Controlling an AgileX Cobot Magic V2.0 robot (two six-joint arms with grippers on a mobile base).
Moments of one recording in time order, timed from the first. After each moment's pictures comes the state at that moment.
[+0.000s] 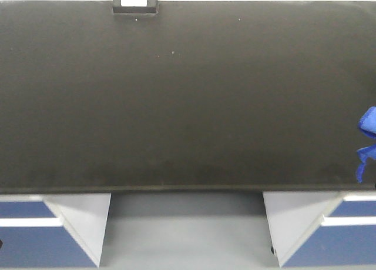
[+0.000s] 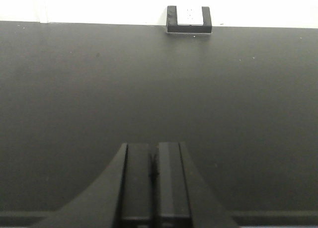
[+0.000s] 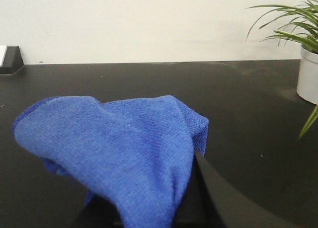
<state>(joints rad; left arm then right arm) -0.04 -0.01 0.03 0.14 0.28 -0.18 -0.15 0.35 -0.18 0.55 0.08 -0.56</state>
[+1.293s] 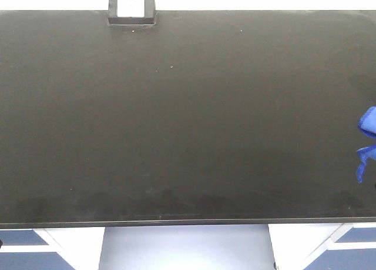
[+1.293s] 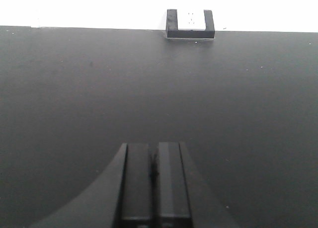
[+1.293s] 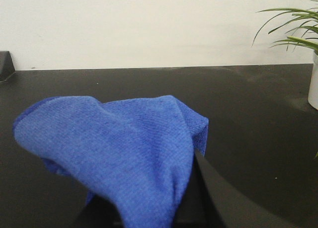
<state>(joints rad) -0.04 -0.01 0.03 0.14 0.28 -0.18 -0.15 0.35 -0.18 0.55 0.08 -0.56</state>
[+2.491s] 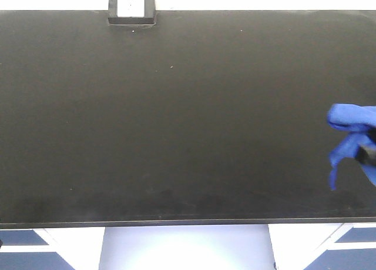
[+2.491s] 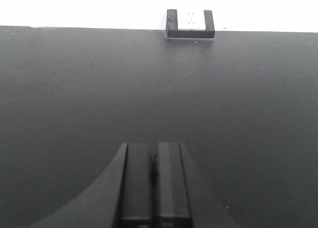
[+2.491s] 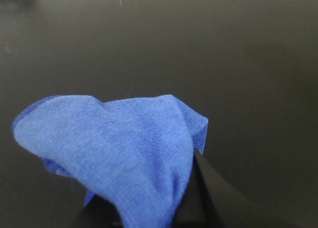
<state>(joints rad) -0.04 -0.01 0.03 0.14 0.28 -0.18 -0.15 0.85 -0.43 0.57 0.28 -0.54</state>
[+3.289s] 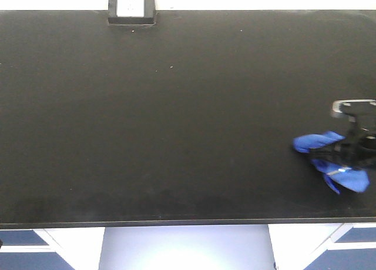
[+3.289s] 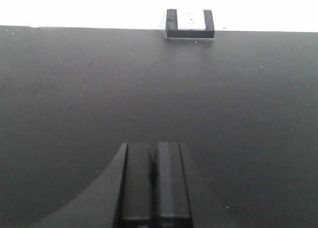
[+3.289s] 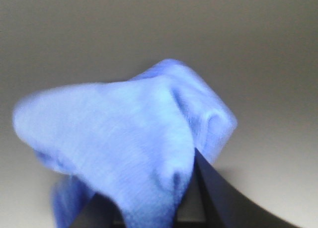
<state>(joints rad) -0.04 -0.01 0.03 0.14 0.28 -0.18 -0.02 1.64 -0.59 0.60 0.01 -0.69</state>
